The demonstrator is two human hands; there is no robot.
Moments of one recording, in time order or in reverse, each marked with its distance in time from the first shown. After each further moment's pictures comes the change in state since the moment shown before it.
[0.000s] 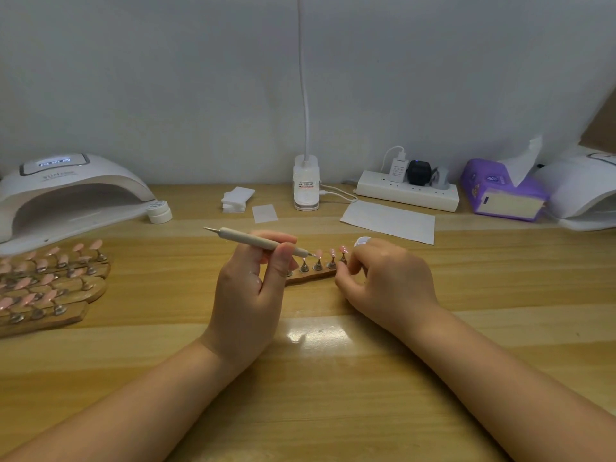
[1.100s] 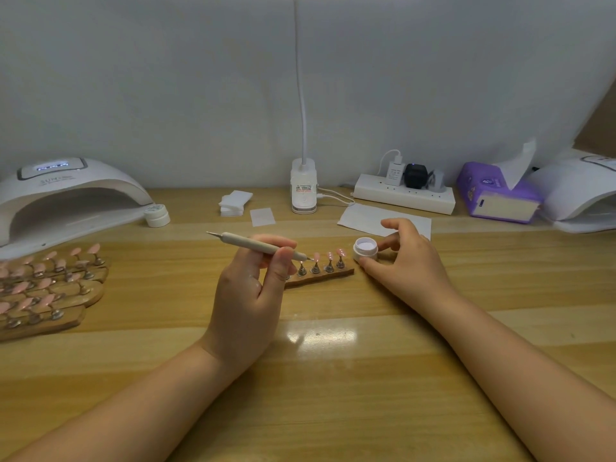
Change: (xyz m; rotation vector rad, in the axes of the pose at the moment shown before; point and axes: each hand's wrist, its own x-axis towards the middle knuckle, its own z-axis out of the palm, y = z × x) left_hand -0.001 -0.003 0.000 -0.022 -0.033 -0.029; right_hand 0.017 0.059 0.014 0.304 -0.071 0.318
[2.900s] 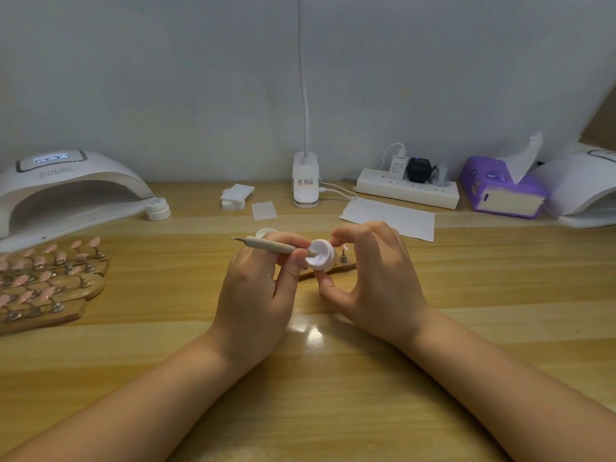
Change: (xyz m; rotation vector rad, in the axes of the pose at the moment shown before) left_hand -0.001 0.001 0.001 0.178 -0.078 0.131; right_hand -0.038 -0.057 0.013 -0.102 0.224 -0.664
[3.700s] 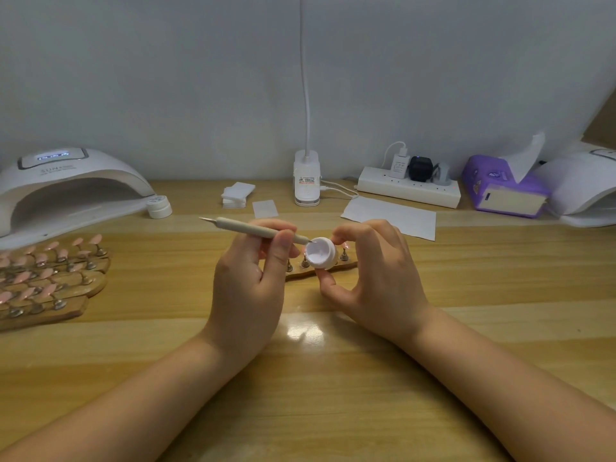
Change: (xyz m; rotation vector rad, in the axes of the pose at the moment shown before) left_hand 0.004 0.005 -0.002 -0.122 0.149 -0.150; right_hand -0.001 0.002 0.002 -0.004 0.008 -0.003
